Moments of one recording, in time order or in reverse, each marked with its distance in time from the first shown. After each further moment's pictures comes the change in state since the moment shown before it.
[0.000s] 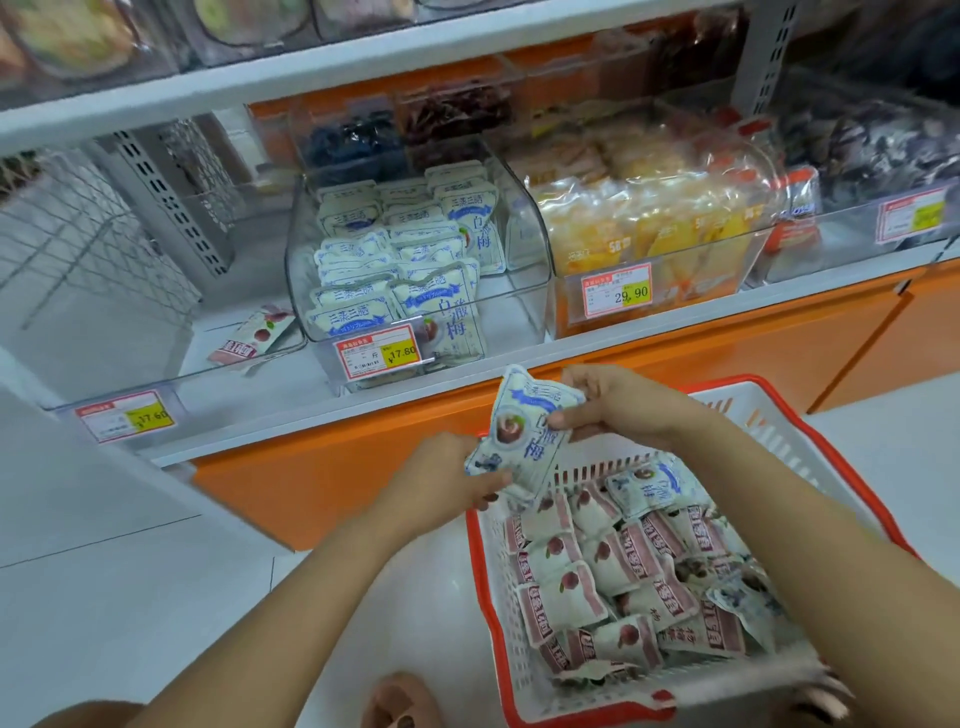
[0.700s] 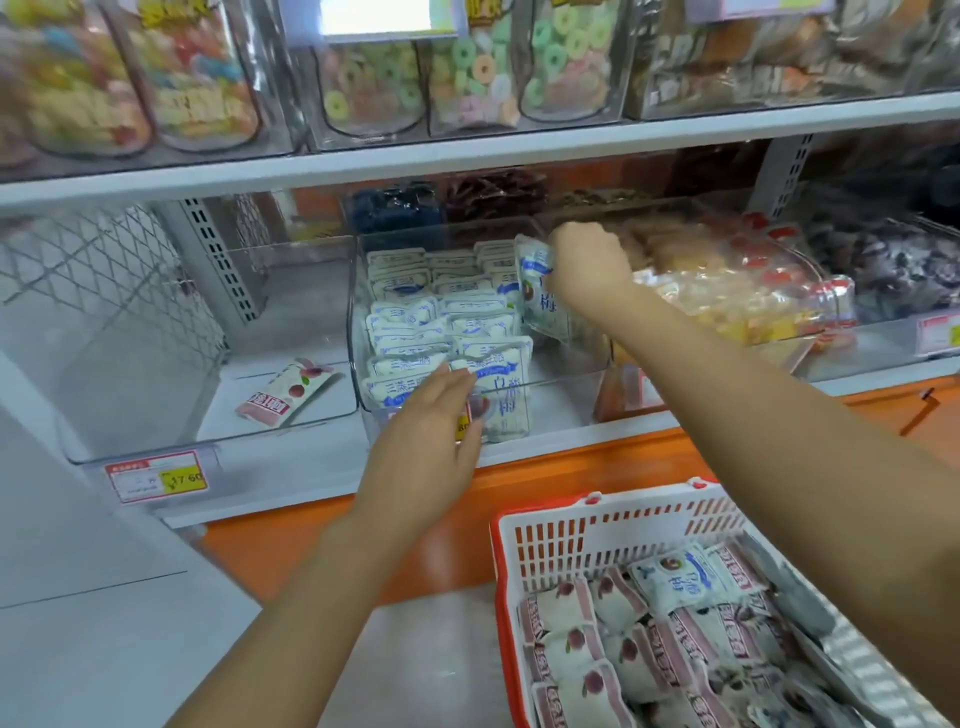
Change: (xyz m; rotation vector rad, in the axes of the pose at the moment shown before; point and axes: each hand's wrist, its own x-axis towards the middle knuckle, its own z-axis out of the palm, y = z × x) left_hand 0.007 0.009 -0.089 0.286 0.585 0.236; right_hand 0.102 -0.188 0.009 -1.177 0.824 -0.141
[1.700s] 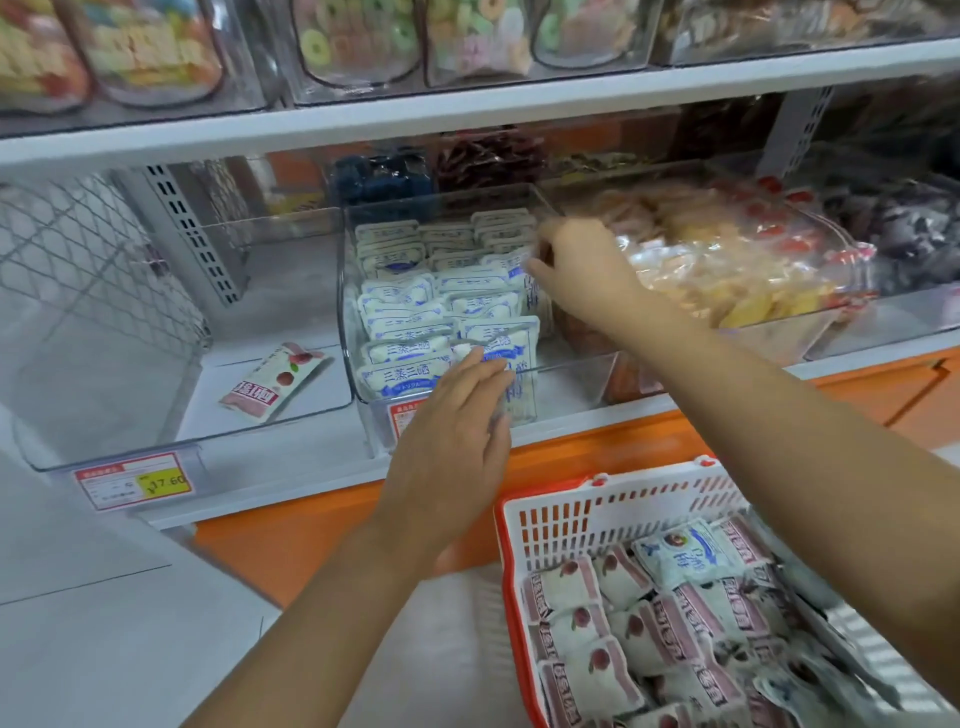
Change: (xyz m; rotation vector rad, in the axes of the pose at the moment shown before) left_hand 0.002 -0.007 0.028 -0.108 0.182 0.223; right_hand 0.003 0.008 0.034 0.136 0.087 -0.205
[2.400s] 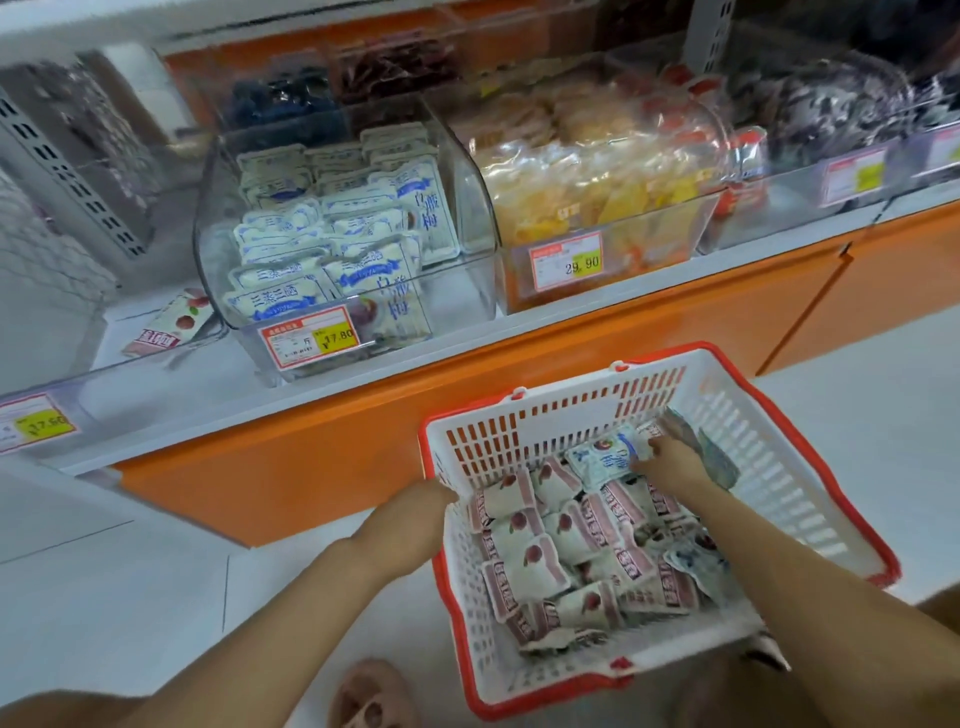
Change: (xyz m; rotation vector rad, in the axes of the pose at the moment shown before) left_hand -0.111 0.009 0.092 0.030 -0.996 -0.248; right_hand -0.302 0.206 0.107 0.268 -0.594 0.926
